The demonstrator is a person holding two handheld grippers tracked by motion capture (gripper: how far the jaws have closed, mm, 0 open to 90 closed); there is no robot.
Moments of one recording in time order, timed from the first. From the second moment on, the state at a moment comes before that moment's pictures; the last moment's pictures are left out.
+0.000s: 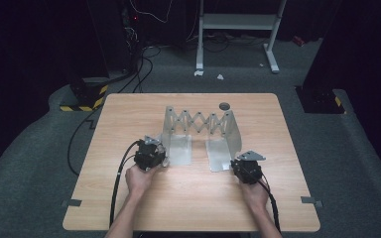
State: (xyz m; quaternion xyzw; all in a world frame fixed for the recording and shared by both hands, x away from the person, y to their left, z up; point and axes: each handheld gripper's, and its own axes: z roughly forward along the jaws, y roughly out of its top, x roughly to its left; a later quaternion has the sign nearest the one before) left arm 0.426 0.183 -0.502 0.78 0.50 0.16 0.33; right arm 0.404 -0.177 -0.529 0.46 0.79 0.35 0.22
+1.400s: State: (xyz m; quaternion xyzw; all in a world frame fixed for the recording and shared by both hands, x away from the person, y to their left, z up) left arm 0.449 0.189 -0.399 0.77 0.45 0.20 0.40; right arm 0.404 -0.176 -0.529 0.46 0.79 0.35 0.22
